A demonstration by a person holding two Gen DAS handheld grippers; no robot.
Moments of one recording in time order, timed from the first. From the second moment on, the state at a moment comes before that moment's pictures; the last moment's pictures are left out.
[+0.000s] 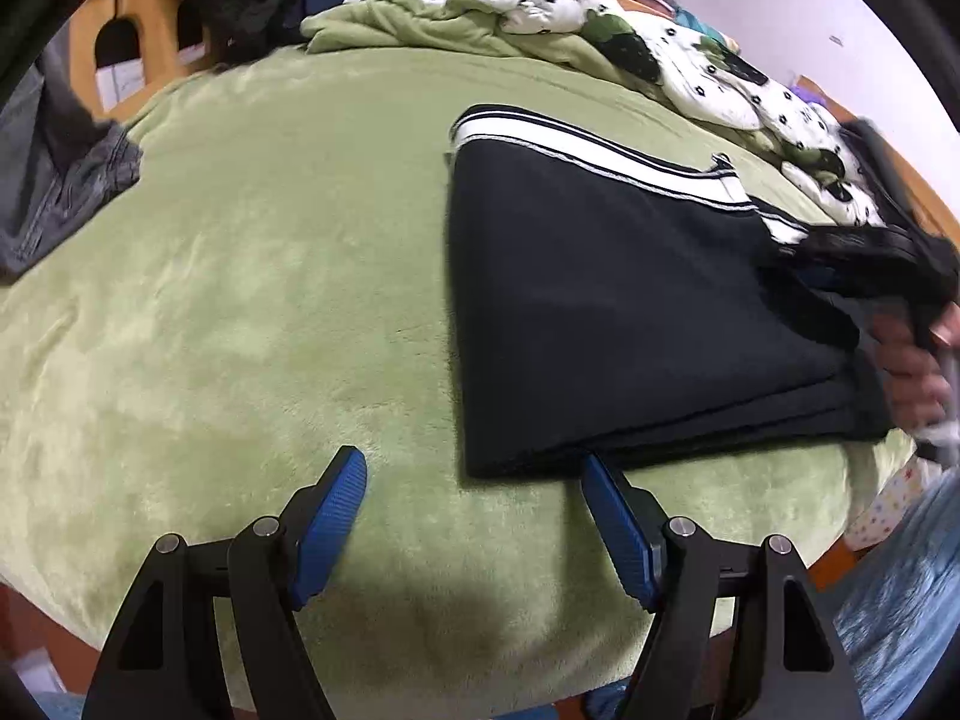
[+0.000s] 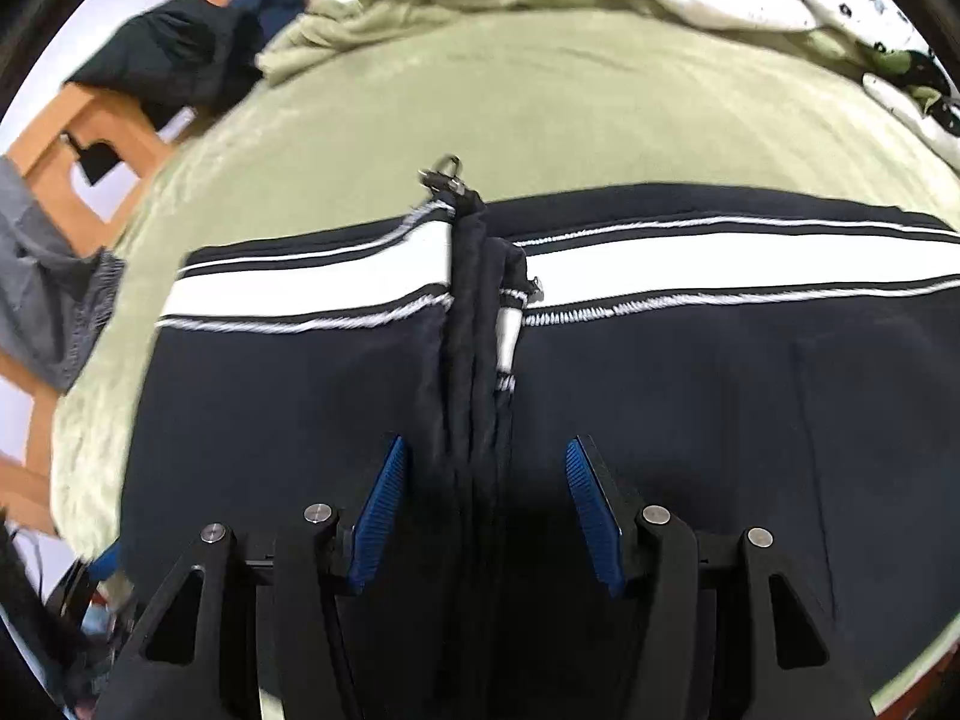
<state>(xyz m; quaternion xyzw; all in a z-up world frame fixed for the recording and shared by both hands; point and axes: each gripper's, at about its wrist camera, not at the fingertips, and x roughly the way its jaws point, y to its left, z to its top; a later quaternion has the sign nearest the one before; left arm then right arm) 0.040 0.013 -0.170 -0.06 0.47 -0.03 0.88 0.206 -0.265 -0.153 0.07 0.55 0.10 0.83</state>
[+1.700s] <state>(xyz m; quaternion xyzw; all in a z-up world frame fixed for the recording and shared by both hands) 0.043 -0.010 -0.170 -0.11 0.39 0.01 0.92 0.190 -0.335 -0.109 0.10 0.46 0.08 0.88</state>
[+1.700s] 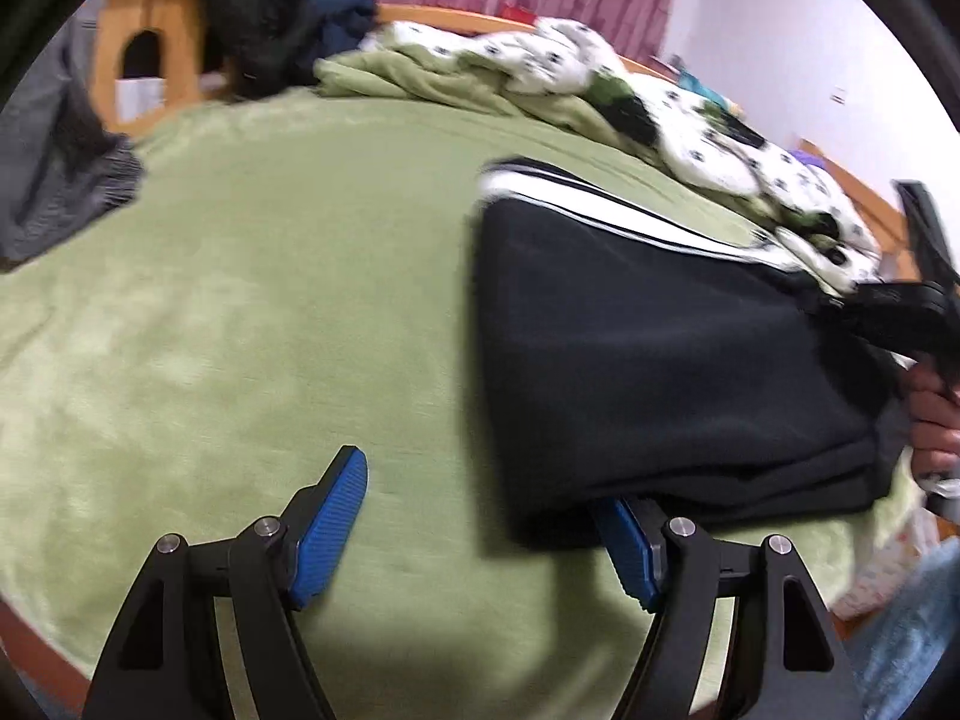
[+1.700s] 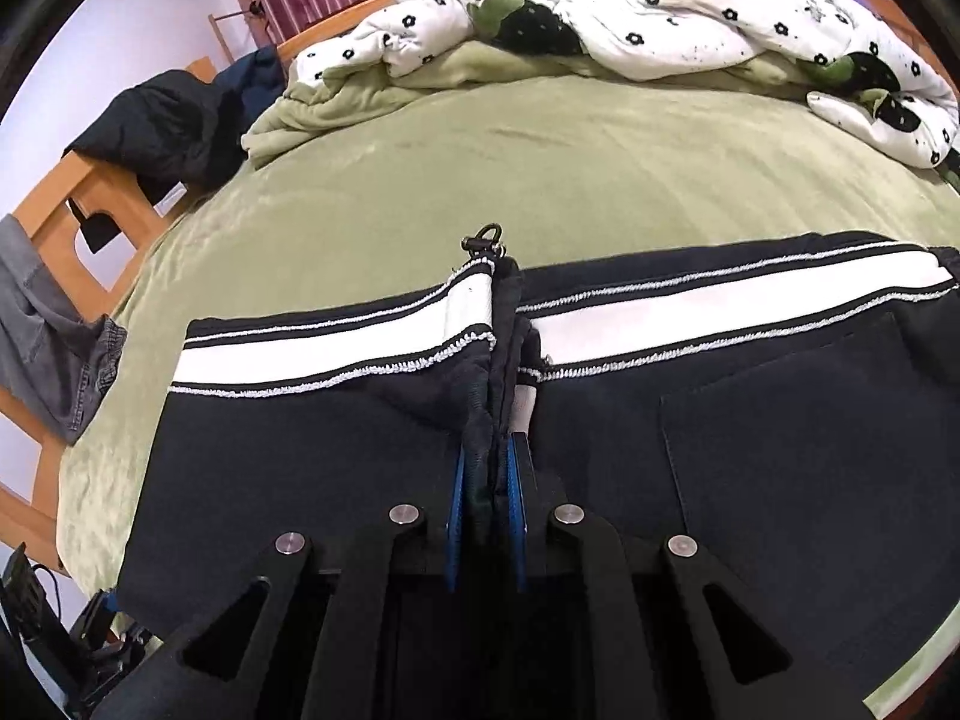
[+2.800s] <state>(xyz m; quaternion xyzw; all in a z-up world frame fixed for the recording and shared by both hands) 0.069 -0.044 -0.170 -0.08 0.45 -0.03 0.89 0.114 -0.329 -0.129 -0.01 0.53 0.05 0.85</state>
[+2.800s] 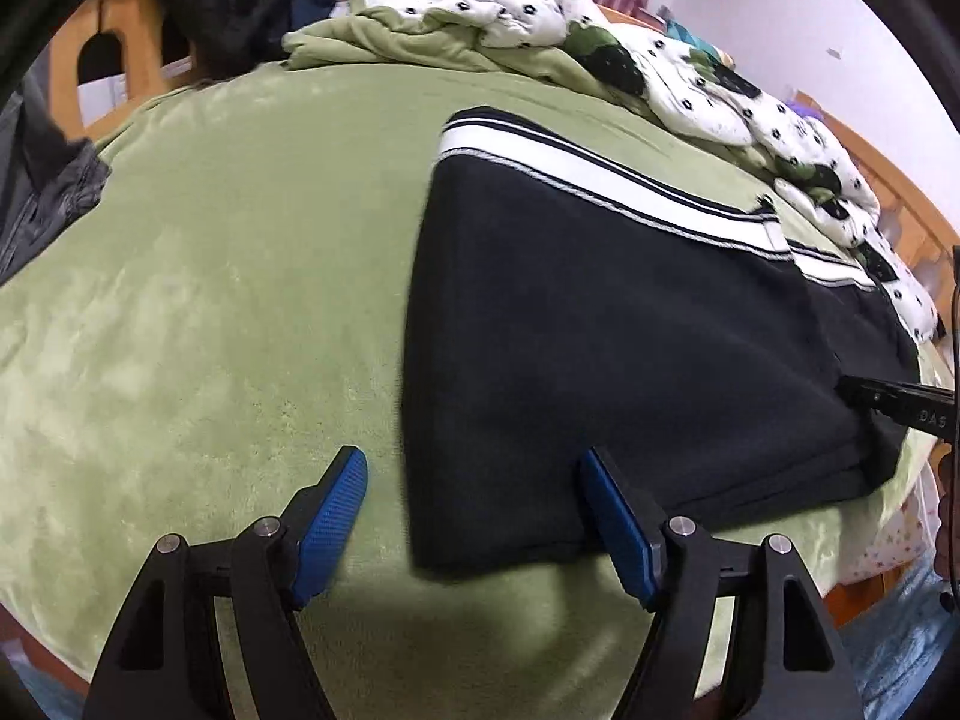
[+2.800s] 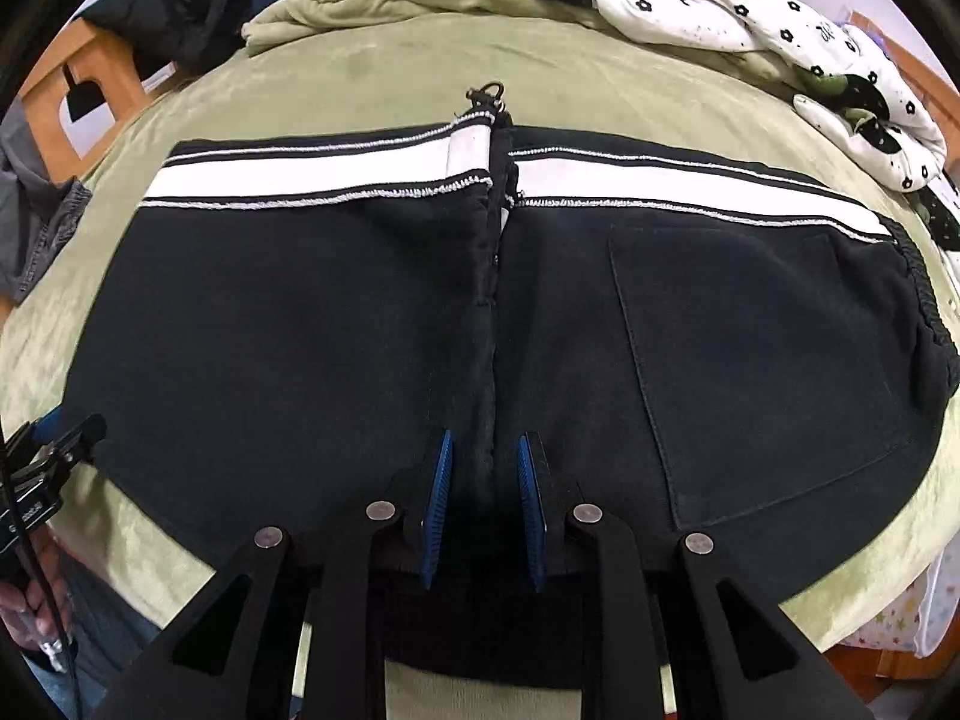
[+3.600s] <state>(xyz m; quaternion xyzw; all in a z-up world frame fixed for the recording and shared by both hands) 0.127 0.006 -0.024 -0.09 0.40 -0.04 0.91 0.082 -0.517 -0.019 0.09 0.40 -0.07 0.91</state>
